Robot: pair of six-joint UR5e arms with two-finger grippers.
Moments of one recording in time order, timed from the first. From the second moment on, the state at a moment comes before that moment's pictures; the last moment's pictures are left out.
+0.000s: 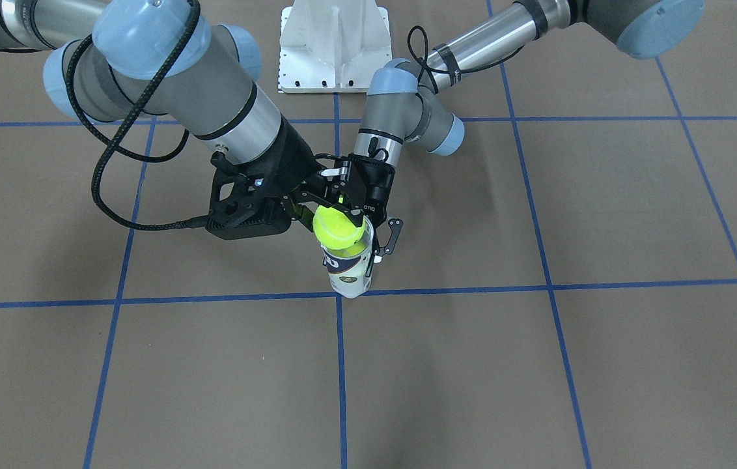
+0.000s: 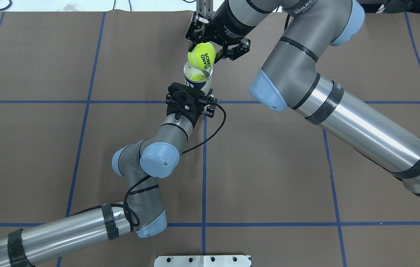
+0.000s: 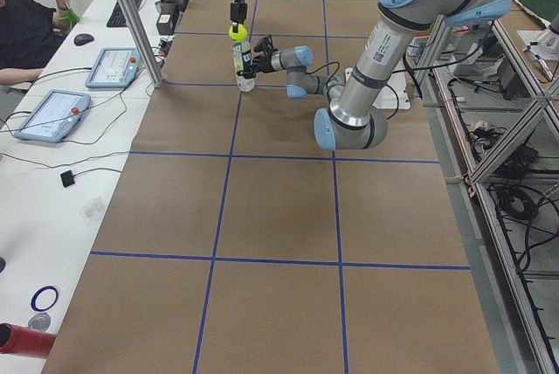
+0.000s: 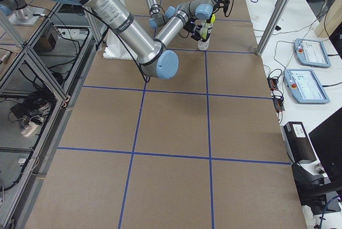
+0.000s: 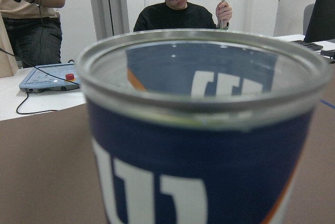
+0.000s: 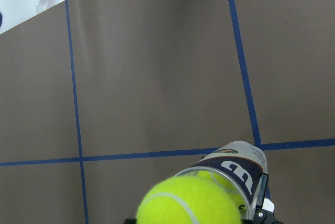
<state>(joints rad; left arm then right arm) -0.38 -2.34 -1.21 -2.60 -0.90 -0.80 0.83 -0.69 1.51 -1.23 2.22 1.41</state>
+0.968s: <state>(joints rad) -0.38 -2.34 -1.21 -2.60 -0.90 -0.79 0.81 -0.69 1.51 -1.23 2.18 1.40</state>
